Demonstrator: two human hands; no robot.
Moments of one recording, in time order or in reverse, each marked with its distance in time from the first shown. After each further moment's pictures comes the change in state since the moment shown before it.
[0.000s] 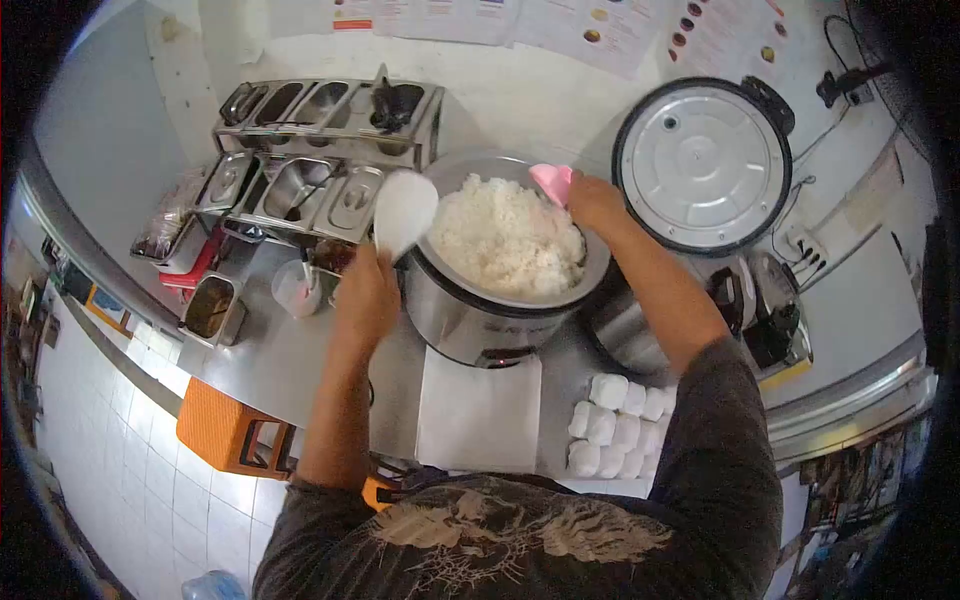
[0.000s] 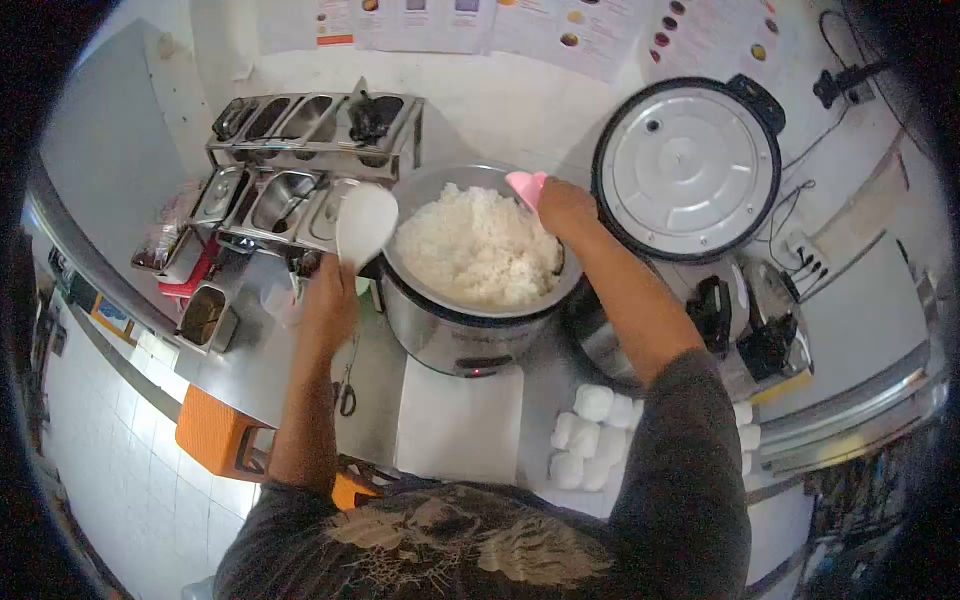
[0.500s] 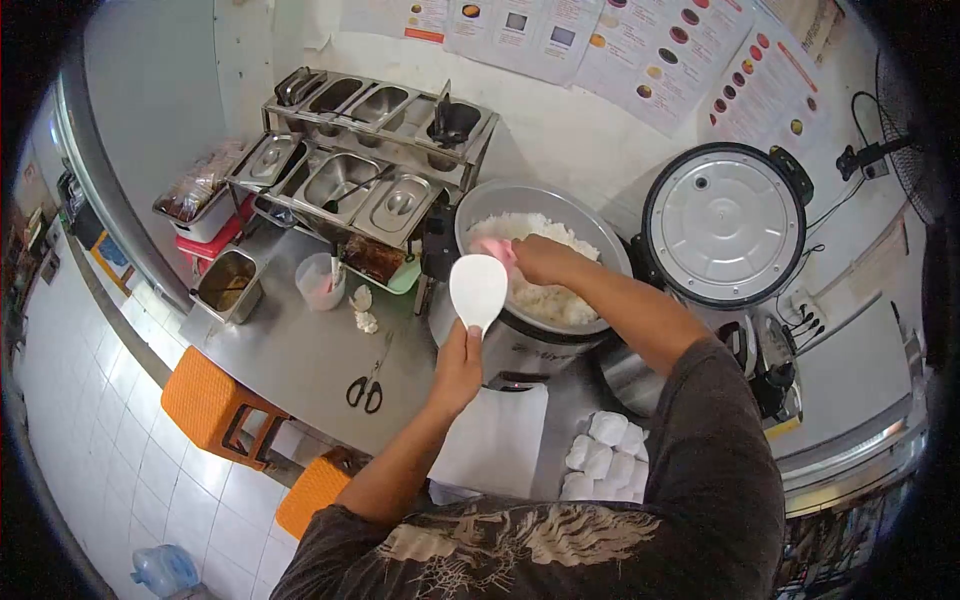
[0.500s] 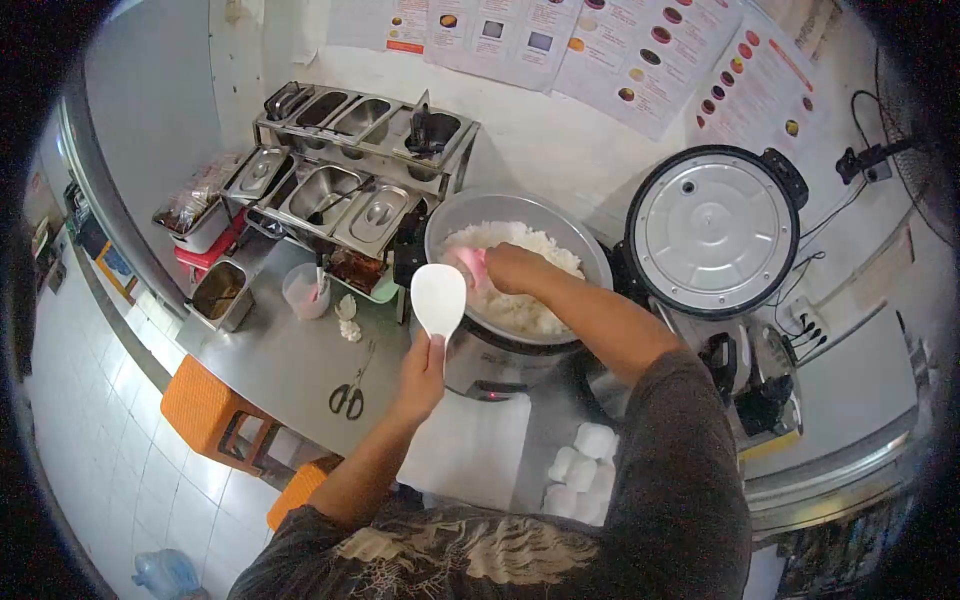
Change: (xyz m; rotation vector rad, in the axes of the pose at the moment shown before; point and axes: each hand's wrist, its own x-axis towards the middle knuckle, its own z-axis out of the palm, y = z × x) left_hand -0.095 -0.001 0.082 -0.643 -0.114 -0.224; right_hand 0.010 -0.133 0.025 0.013 -0.428 -0.481
